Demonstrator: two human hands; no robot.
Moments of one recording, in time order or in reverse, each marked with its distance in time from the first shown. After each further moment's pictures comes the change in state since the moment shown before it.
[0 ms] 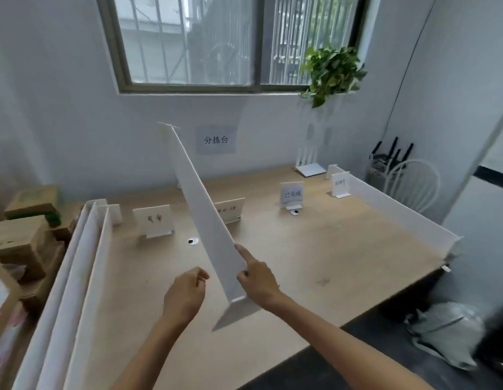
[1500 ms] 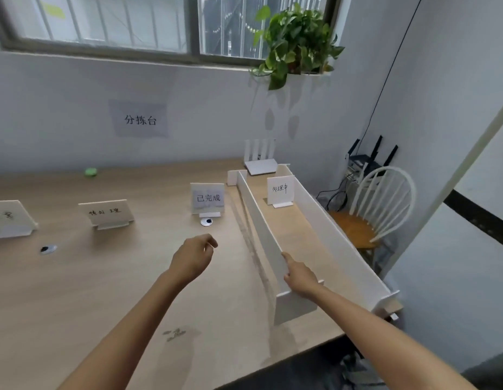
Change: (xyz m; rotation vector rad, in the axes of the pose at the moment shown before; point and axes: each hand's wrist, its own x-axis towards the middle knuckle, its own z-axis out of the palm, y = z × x) left_hand 0.209 0.443 0.359 -0.051 -0.085 0.014; right_hand 0.207 0.584 -0.345 -0.338 -0.207 0.187
